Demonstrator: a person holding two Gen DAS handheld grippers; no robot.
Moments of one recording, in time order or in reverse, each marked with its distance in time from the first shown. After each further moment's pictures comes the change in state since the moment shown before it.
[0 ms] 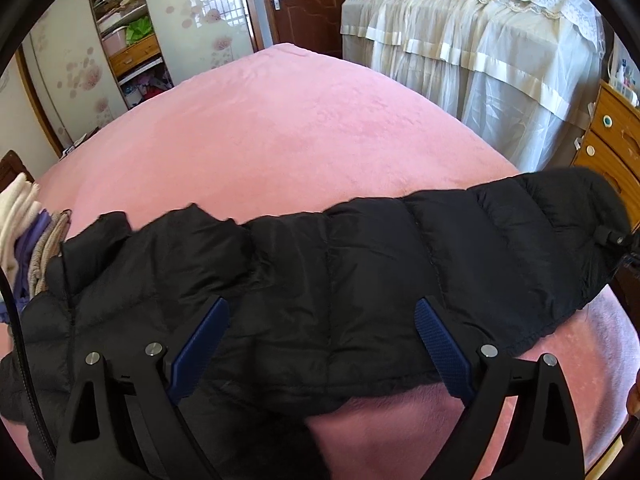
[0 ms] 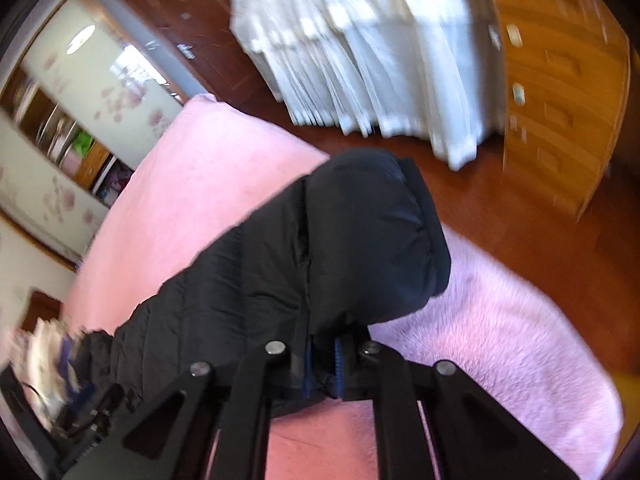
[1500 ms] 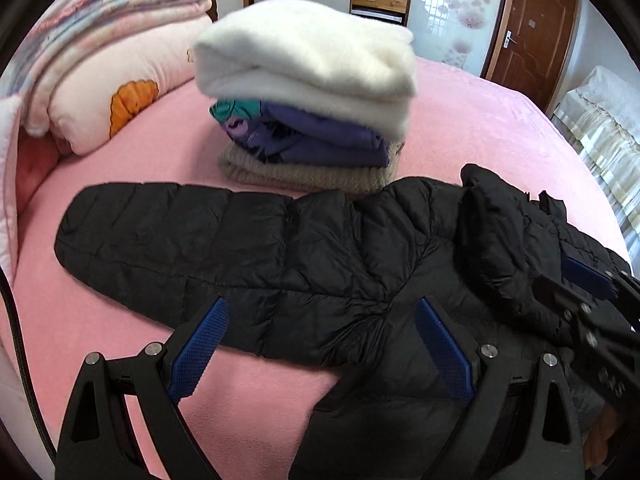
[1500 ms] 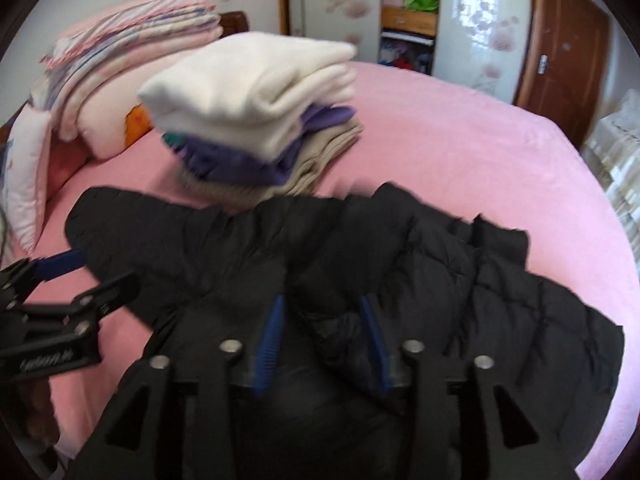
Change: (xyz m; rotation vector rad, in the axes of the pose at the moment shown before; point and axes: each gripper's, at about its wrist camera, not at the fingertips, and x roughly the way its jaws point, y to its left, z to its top) left arm -0.126 0.502 -0.211 -0.616 0.044 0.254; right arm -0.005 0.551 -0.322 -1.058 0.175 0.351
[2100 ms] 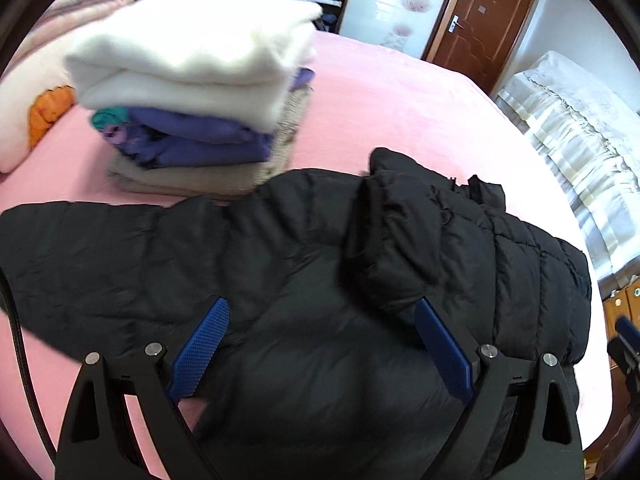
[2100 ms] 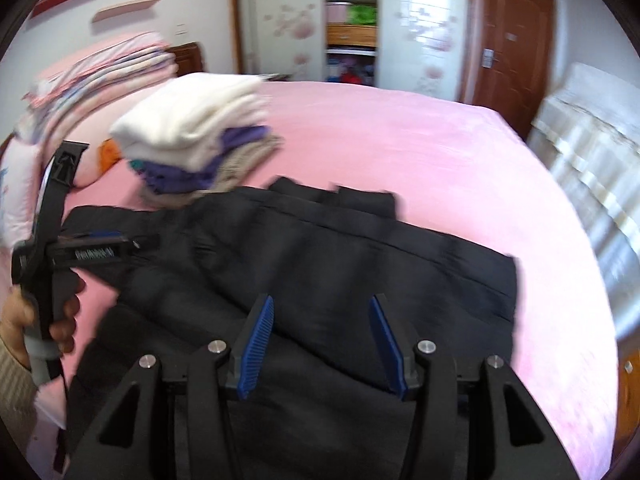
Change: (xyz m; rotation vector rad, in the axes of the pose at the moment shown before) left arm 0.039 -0.084 0.021 0.068 0.070 -0.232; right arm -0.107 -0.125 -0.079 0.164 -0.073 -0.168
